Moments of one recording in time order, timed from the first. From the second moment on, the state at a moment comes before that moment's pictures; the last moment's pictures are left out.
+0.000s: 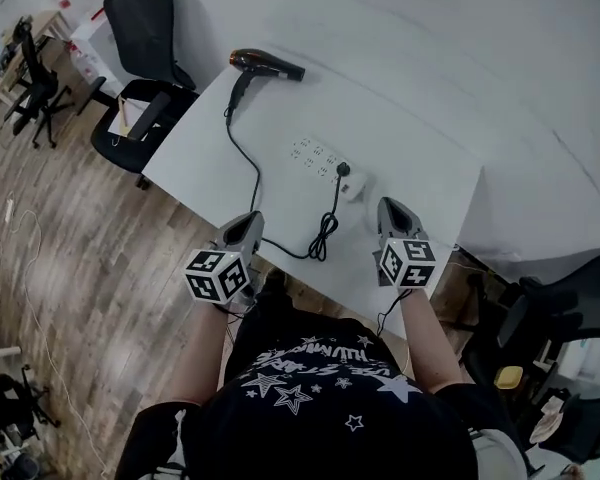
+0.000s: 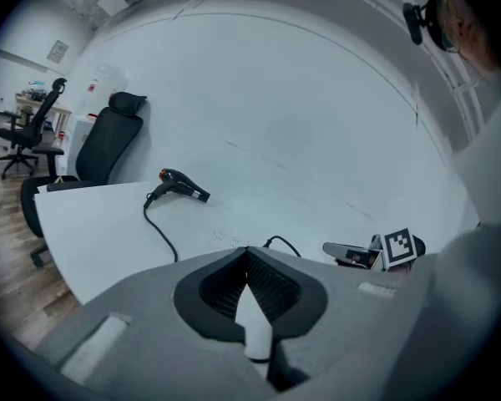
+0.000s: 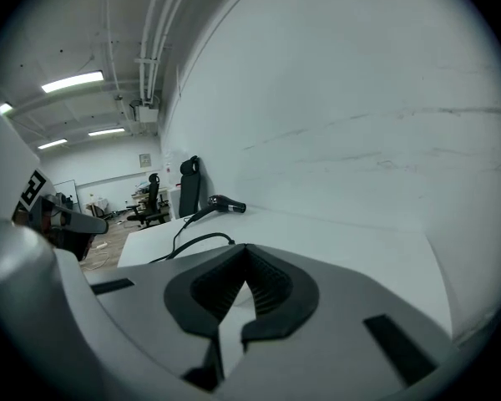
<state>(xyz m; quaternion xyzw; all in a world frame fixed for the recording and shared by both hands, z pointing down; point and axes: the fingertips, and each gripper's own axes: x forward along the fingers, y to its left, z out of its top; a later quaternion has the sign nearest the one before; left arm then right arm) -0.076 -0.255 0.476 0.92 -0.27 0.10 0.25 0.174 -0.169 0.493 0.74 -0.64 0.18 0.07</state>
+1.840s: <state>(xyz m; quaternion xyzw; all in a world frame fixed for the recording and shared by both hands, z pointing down) 0.092 -0.357 0.562 0.94 0.04 0.29 0.15 0.174 -0.248 0.563 0.73 -0.58 0.27 0.23</state>
